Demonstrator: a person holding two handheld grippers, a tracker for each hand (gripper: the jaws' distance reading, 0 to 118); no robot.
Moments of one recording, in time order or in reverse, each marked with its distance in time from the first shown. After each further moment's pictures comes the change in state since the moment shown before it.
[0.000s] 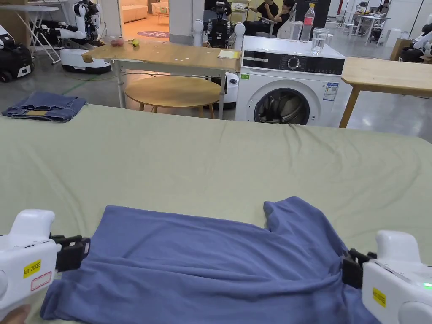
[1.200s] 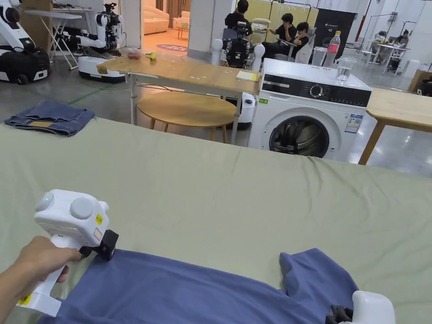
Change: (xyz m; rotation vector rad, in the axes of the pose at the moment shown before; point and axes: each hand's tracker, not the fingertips) left arm -0.036 0.107 -0.282 -0.542 0.041 -0.001; right arm -0.052 0.008 -0.101 -0.083 0.046 0.002
